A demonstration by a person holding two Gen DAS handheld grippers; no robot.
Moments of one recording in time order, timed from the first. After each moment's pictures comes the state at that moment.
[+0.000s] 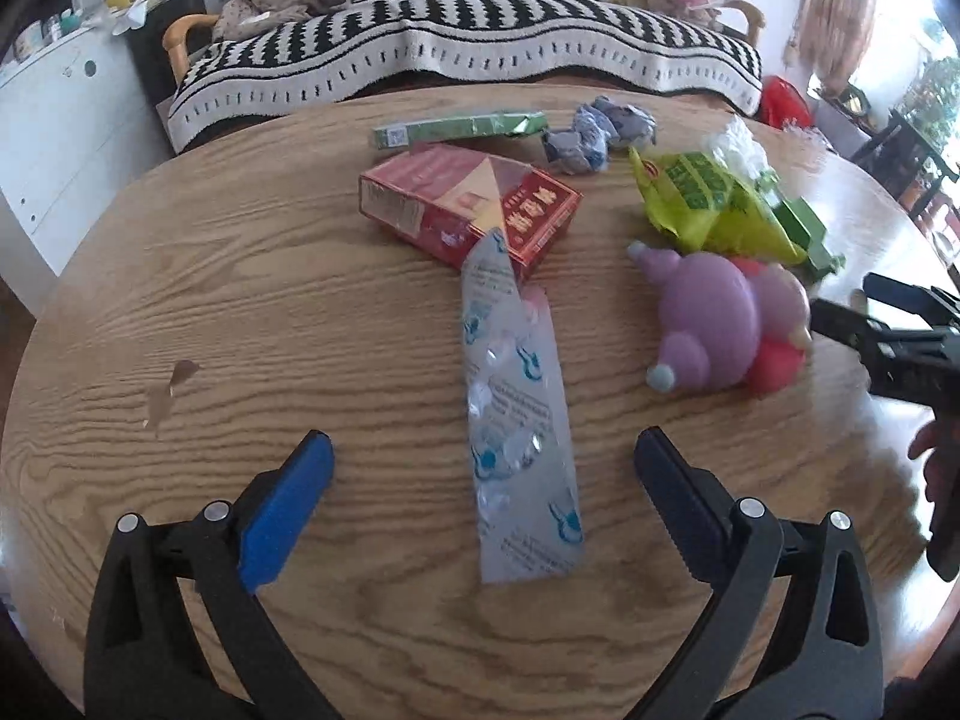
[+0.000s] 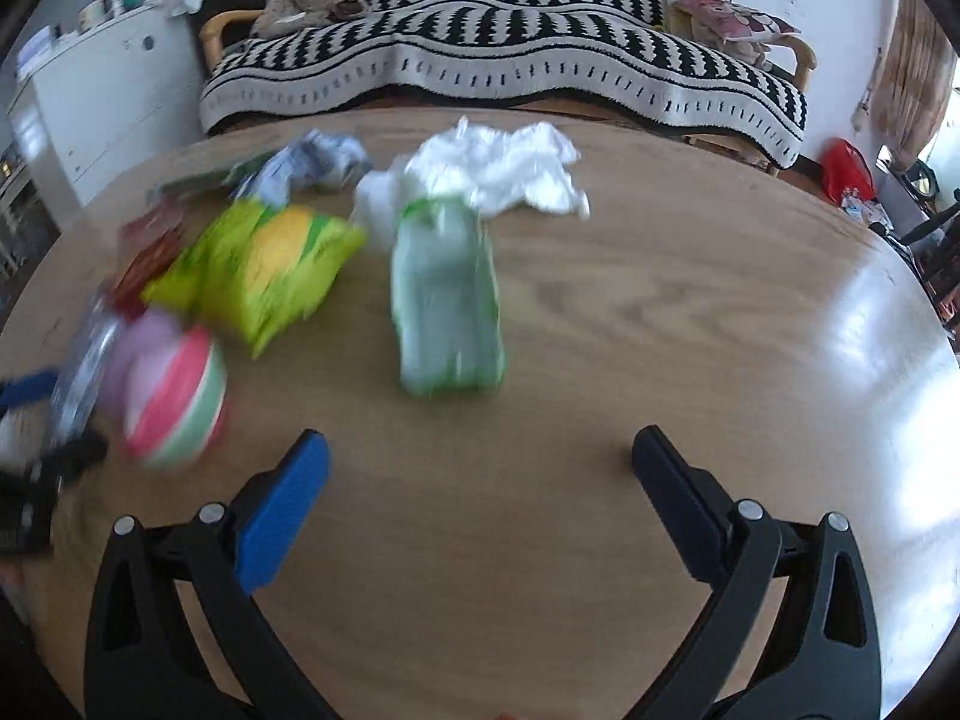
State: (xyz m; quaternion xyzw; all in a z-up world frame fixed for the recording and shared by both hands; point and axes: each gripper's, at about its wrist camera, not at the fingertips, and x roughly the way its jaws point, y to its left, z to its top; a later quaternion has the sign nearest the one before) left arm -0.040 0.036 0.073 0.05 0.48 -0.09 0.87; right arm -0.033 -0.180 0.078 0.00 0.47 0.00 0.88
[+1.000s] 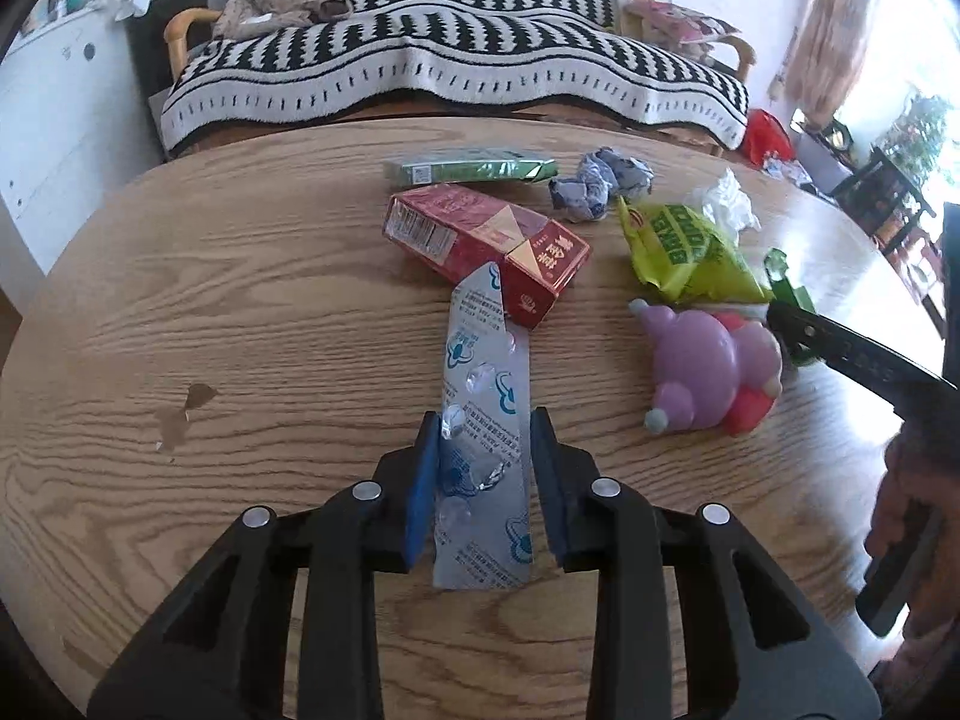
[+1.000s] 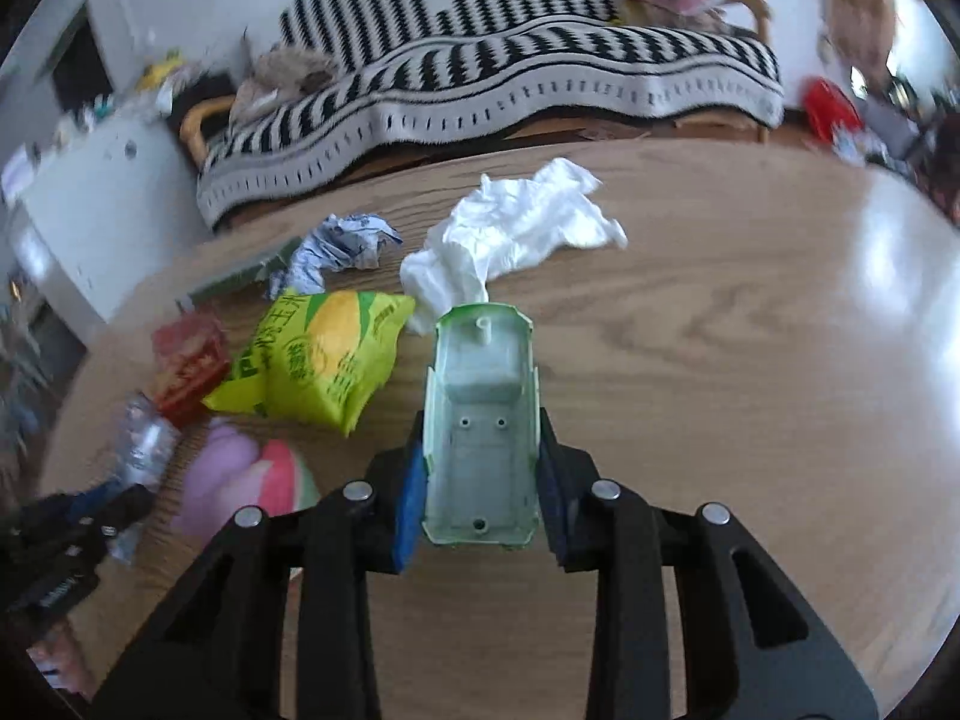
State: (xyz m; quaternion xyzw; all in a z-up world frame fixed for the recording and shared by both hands) left arm -0.038 0.052 0.087 0.02 0.47 -0.12 0.88; right arm -0.052 -0.168 0.089 0.13 0.42 0.00 0.90
